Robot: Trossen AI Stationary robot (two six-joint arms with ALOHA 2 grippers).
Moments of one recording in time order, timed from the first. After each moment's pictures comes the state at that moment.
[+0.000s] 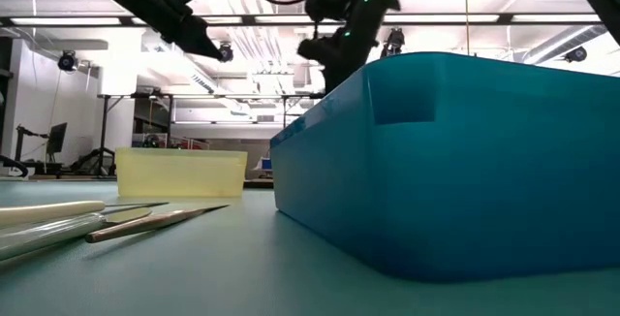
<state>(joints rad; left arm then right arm) 0.40 0.90 0.70 -0.09 -0.51 0.39 -0.34 1.94 1.75 -0.90 0.07 0.36</state>
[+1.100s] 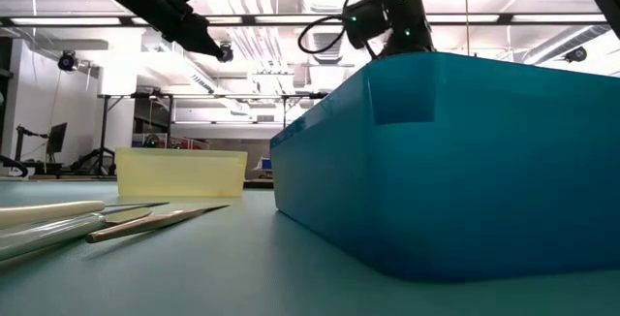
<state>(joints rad) 0.40 0.90 0.70 -0.07 -0.51 0.39 -0.44 1.89 1.75 -1.57 0.16 0.17</state>
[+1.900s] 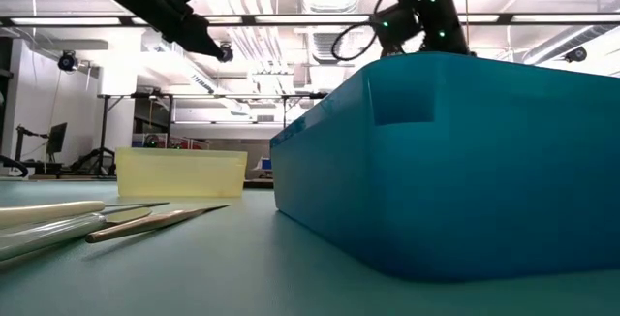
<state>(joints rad) 0.40 0.90 0.69 -0.07 -0.51 0.39 -0.52 1.71 1.52 -1.56 0.16 0.08</state>
